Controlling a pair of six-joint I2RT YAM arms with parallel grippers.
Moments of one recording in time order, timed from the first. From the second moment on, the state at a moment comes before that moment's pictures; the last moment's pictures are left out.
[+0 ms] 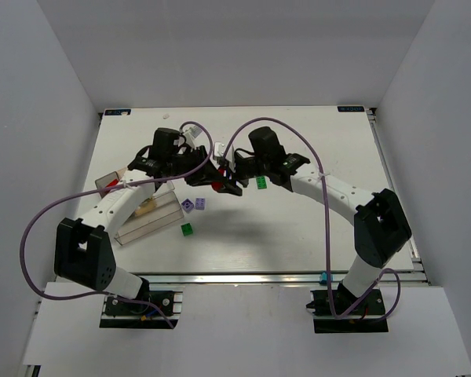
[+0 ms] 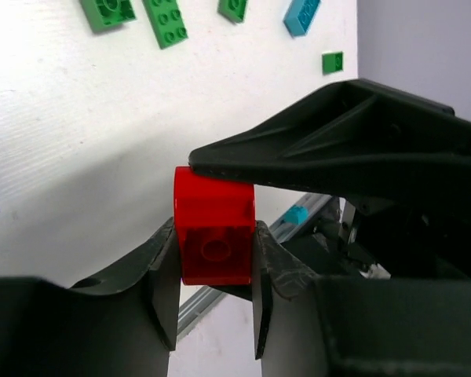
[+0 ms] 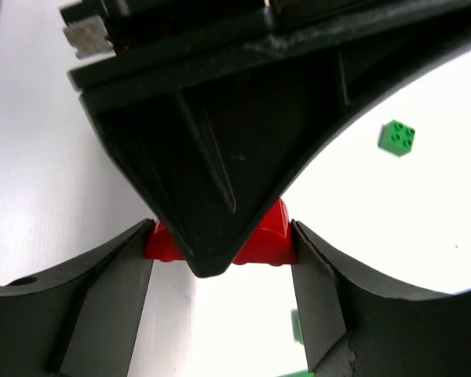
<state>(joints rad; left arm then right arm) -0.35 1.45 1.14 -0.40 0.61 -0.57 0.74 1.70 1.33 -0.18 -0.69 -0.60</state>
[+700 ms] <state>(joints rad) -0.08 1.35 1.30 -0.71 0.05 -0.54 0.68 1.65 1.23 -0.14 -0.56 -0.50</state>
